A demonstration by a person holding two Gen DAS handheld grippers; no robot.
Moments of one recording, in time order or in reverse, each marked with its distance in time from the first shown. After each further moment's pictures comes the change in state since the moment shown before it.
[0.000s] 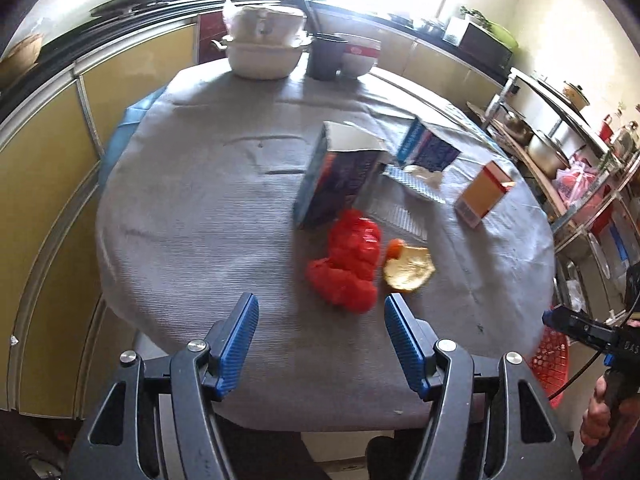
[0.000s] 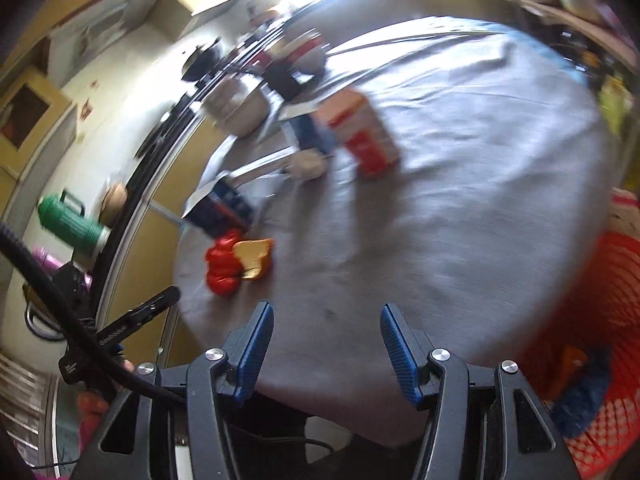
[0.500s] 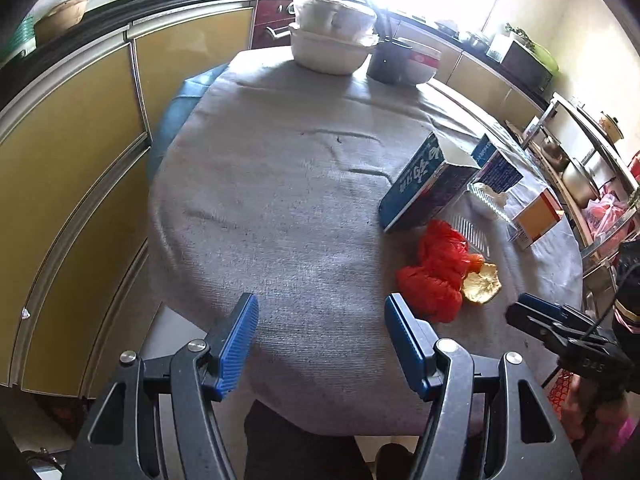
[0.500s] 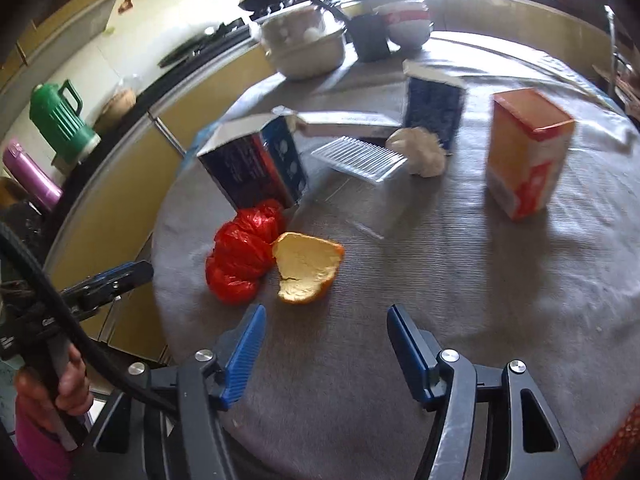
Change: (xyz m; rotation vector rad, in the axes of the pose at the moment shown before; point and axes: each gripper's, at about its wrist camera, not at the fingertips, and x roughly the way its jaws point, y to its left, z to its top) left arm 0.006 0.056 -0.002 -0.115 0.010 0.063; right arm 0.105 0.071 0.014 -0.287 0.101 -0.081
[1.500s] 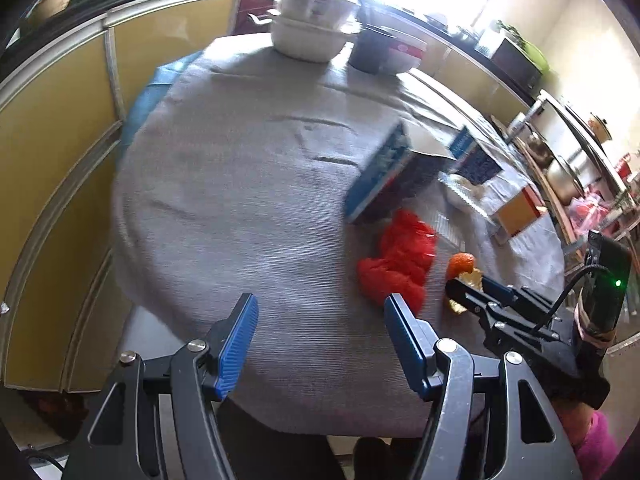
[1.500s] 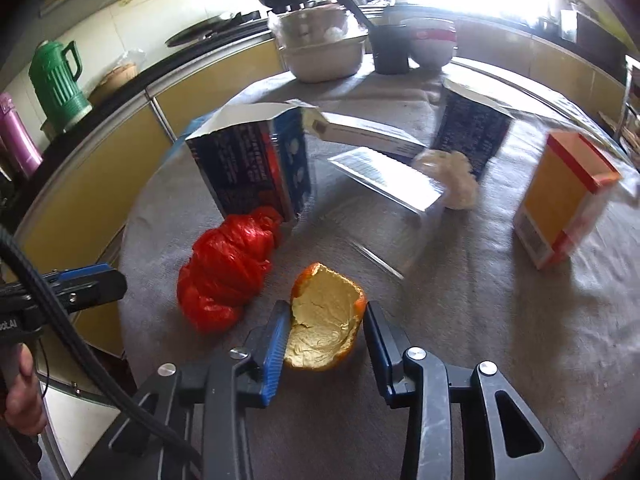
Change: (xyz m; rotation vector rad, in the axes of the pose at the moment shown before) left arm 0.009 -0.024 0.004 -0.002 0.050 -0.088; right arm 0.025 0.009 0.006 -0.092 -0.070 -0.099
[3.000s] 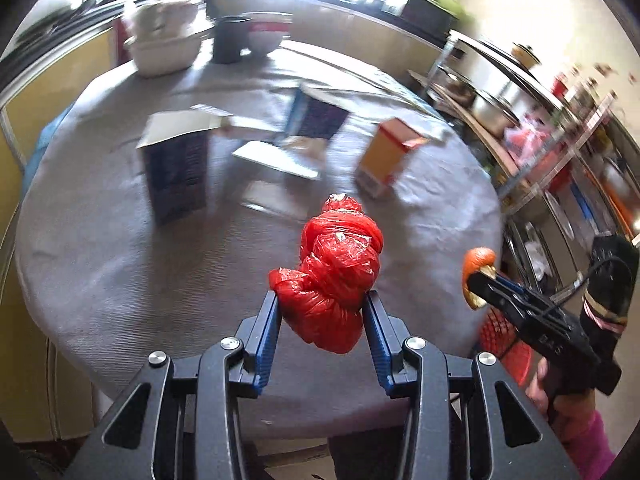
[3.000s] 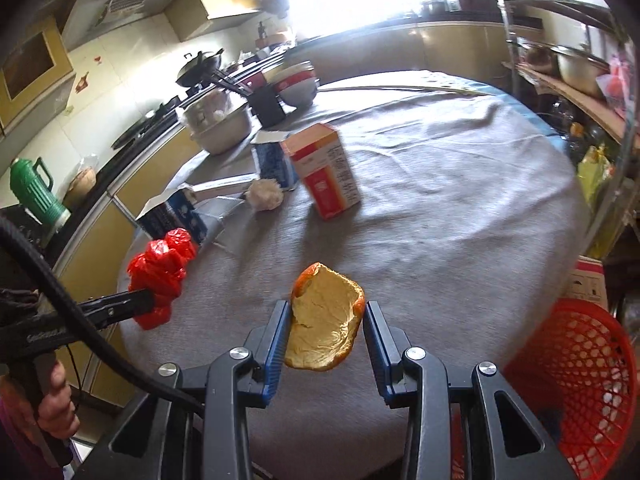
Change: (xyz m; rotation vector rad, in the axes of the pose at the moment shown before) left arm 0.007 -0.137 -0.024 0.271 0.041 -0.143; right arm -0.132 -0.120 -0.078 0.304 -0.171 -0.074
